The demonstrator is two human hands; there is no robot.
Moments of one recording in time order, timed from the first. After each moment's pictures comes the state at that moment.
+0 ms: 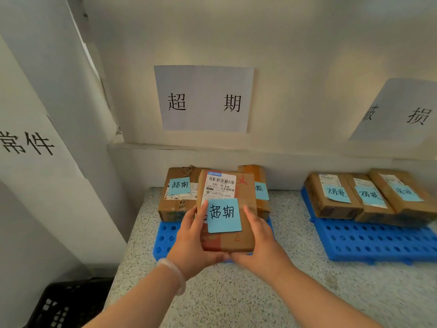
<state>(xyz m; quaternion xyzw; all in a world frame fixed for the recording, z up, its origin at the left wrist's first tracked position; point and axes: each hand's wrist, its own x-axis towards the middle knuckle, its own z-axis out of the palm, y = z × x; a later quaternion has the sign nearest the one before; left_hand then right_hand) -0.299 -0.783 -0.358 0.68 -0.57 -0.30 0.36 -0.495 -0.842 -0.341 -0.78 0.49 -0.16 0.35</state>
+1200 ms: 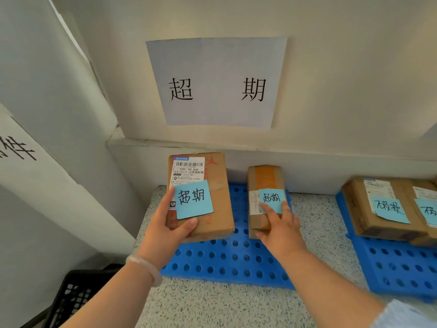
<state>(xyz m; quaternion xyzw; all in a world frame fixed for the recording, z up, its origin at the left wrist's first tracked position) -0.228 -0.847 -0.346 0.68 -0.32 -0.37 0.54 -0.459 -0.987 -0.409 -0.76 0.60 -0.01 0.24</state>
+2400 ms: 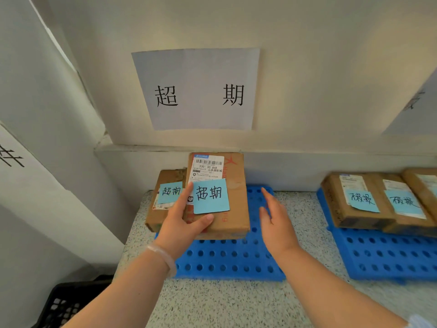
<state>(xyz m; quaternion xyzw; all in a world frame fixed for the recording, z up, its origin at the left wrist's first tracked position) -0.270 -0.867 -0.334 0.67 -0.39 -0.40 0.48 -0.479 -0.961 -0.370 -0.69 0.53 -0.30 0.38</state>
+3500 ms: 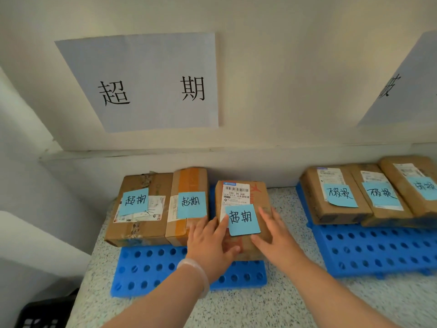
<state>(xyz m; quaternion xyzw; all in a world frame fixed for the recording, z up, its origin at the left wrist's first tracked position) -0.376 -0.934 -0.401 0.74 -0.64 -0.18 0.04 -0.557 -0.998 -0.411 -0.71 0.58 -0.10 0.39</state>
